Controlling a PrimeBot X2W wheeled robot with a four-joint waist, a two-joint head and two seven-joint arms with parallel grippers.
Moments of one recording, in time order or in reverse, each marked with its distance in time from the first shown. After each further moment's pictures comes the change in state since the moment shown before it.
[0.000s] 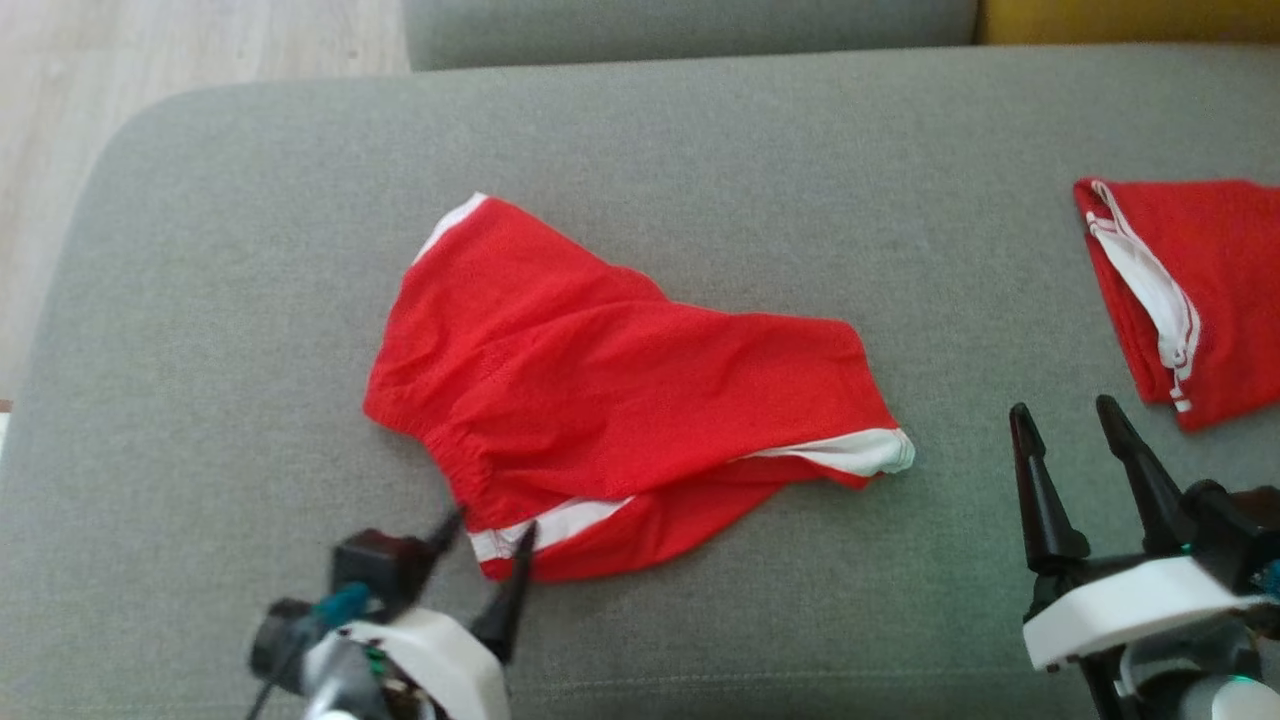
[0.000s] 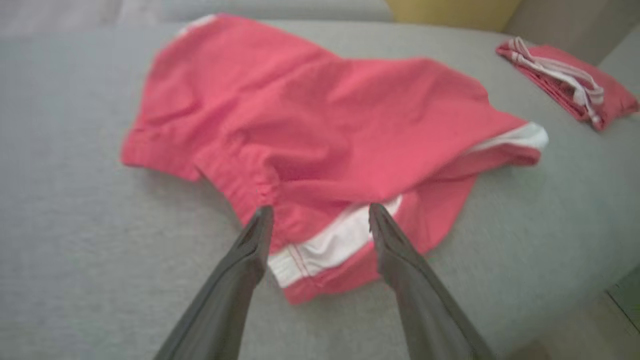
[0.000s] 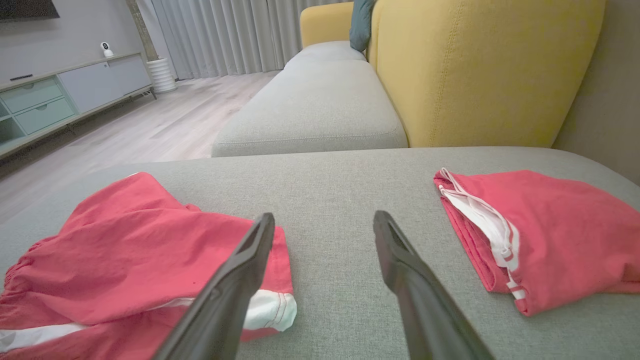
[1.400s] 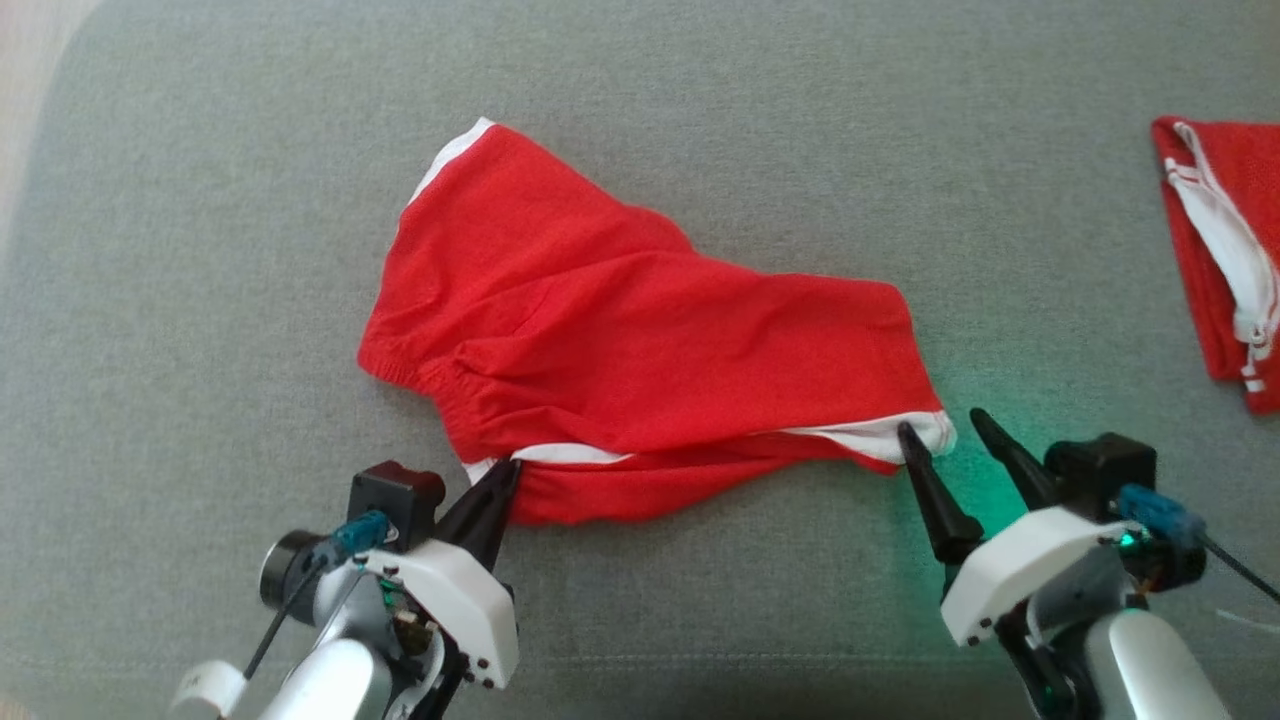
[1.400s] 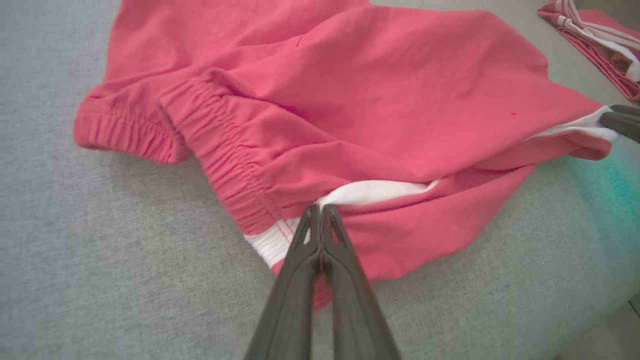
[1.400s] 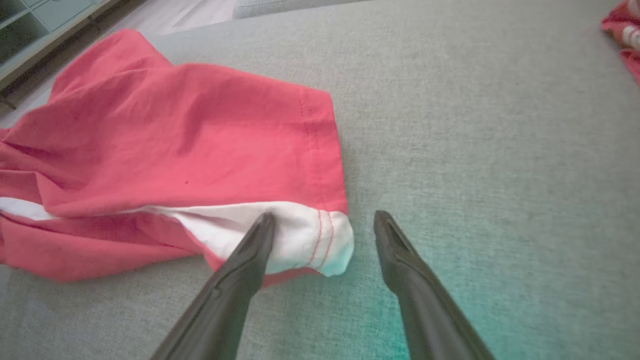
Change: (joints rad) left arm -0.143 -0.010 -0.053 0.097 -0.031 -0.025 0.061; right arm -0.169 -0.067 0.163 0.304 0.067 0.000 0.050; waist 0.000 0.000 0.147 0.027
